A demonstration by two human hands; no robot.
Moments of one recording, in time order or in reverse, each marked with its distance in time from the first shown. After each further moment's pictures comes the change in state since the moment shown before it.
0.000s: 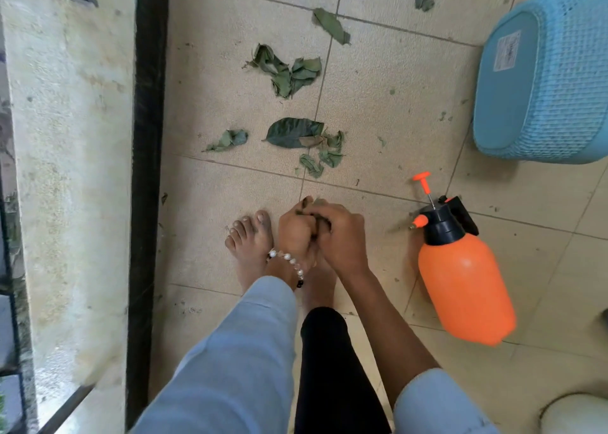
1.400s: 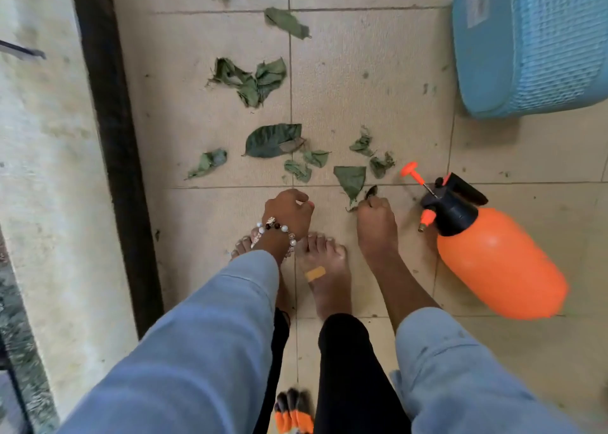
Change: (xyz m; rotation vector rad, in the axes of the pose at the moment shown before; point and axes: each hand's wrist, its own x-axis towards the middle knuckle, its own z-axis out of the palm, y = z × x) left_hand 0.046 0.029 -0.004 1.175 -0.011 0.298; right_hand 0.028 0.103 -0.001 -0.859 0.186 0.144
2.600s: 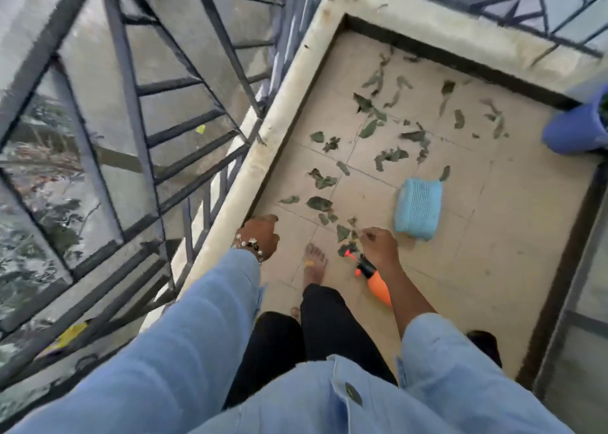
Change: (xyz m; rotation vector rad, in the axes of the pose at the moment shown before) left_hand -0.493 0.062 -0.237 0.216 0.258 -0.016; right_hand -0.182 -0.049 -0.519 0.553 -0.300 0.007
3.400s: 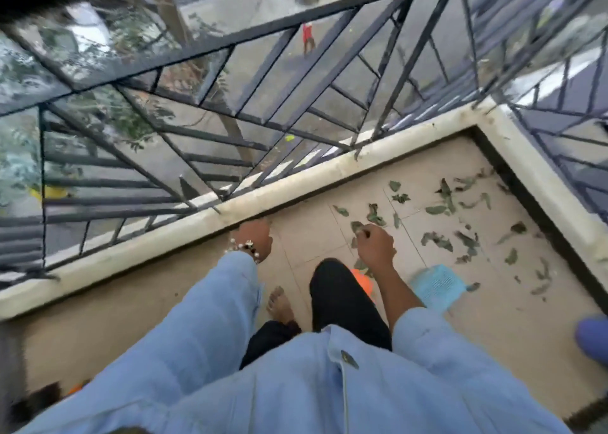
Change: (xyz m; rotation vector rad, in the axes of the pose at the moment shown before) left_hand -0.243 -0.046 0.130 -0.315 0.303 -0.488; right_hand -0.129 -0.029 0.023 -0.474 -0.143 -0.590
